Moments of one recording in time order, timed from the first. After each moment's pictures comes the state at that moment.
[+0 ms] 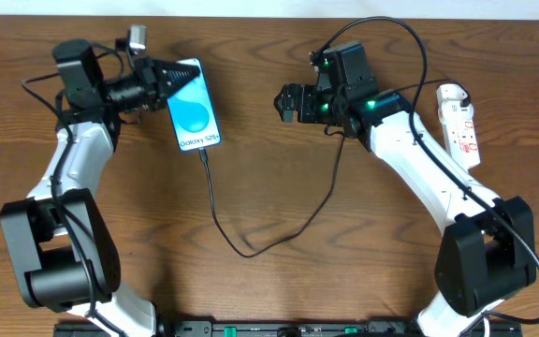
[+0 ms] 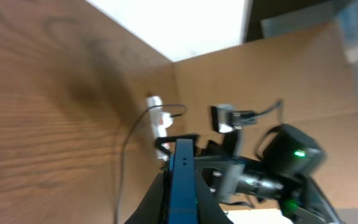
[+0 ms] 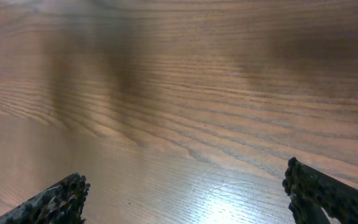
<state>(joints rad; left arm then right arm) 0.18 1.81 1.20 0.14 1.29 -0.82 0.41 1.83 1.44 -0.47 -0.25 0.46</state>
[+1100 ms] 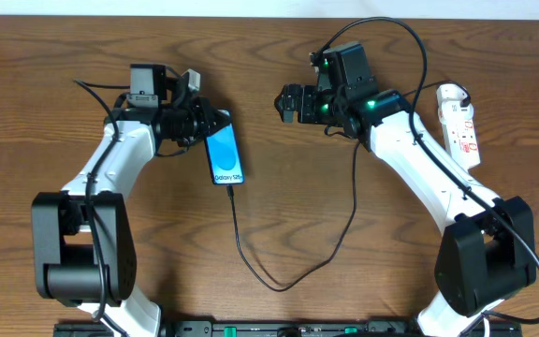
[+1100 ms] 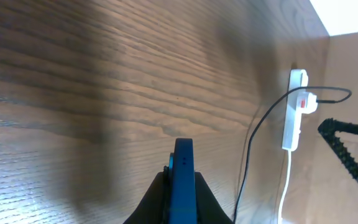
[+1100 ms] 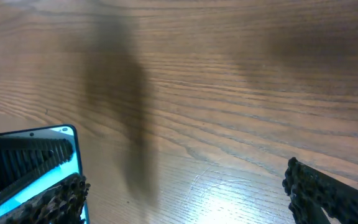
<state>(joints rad) -0.03 1.81 1.19 -0.39 0.71 -0.46 0.41 1.83 1.44 -0.48 -0.25 0.46</state>
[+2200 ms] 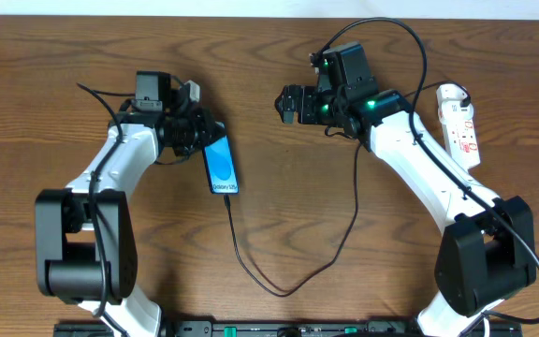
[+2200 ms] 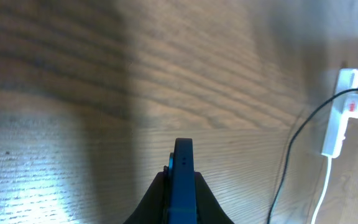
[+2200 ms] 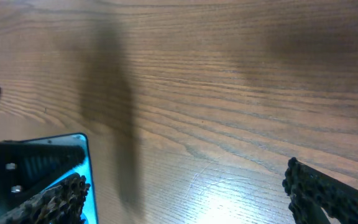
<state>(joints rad) -0.04 1.82 1.15 -0.44 0.60 -0.44 0.41 1.83 1.44 -0.49 -0.25 0.46</state>
